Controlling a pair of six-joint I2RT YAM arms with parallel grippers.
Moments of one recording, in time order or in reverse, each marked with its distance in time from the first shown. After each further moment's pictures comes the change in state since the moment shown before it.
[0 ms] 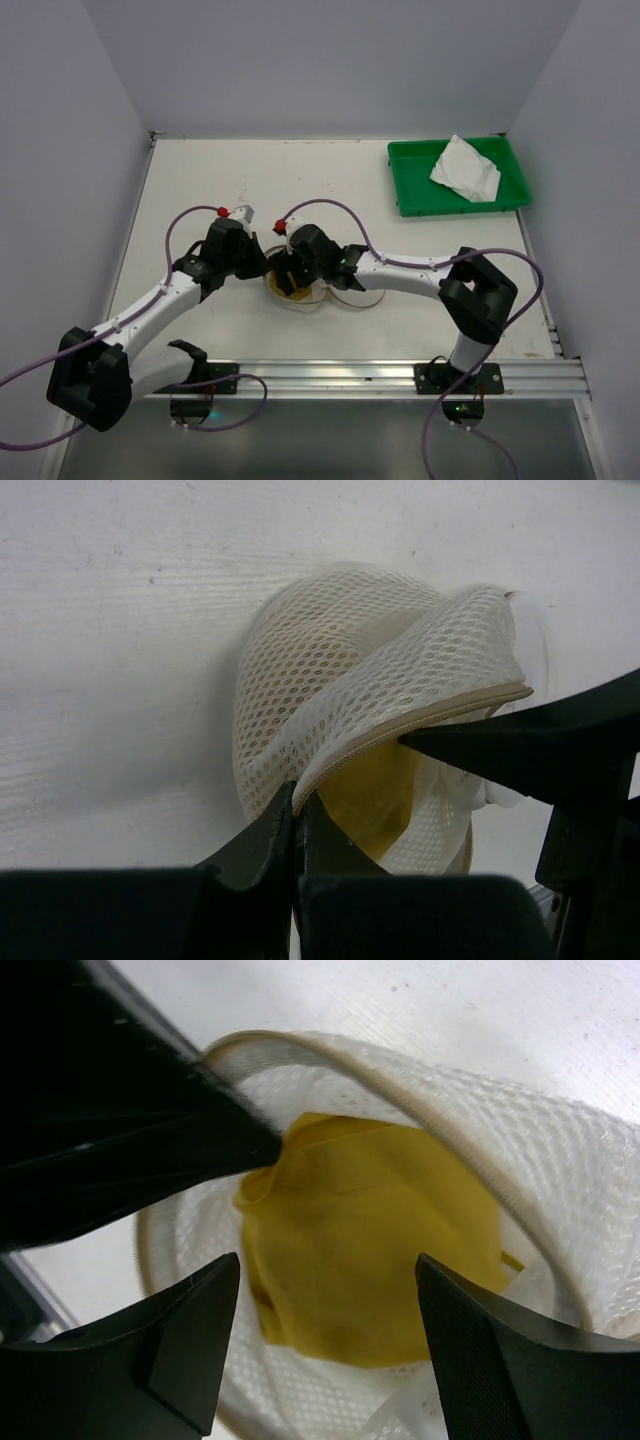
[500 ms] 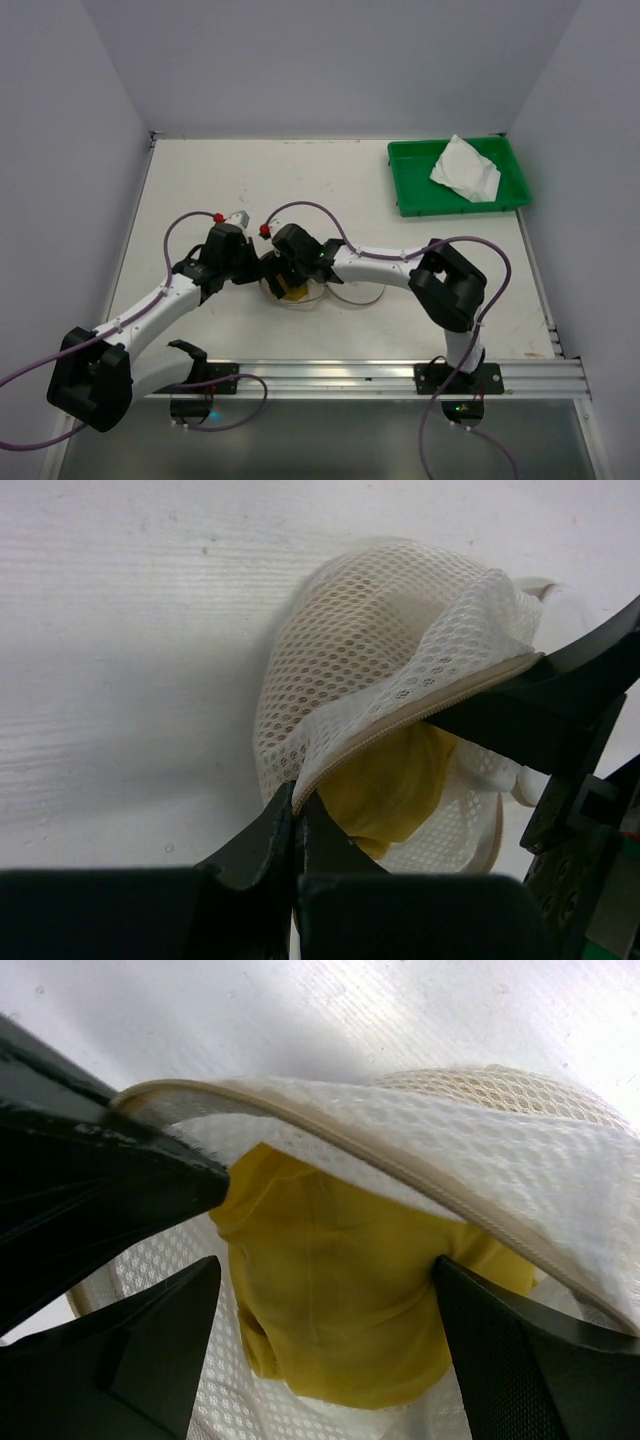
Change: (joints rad) left arm 0.003 -0.017 -0.042 -0.012 -0.026 -0.017; right arm 0.010 0.180 0.160 -0.123 0.008 -0.055
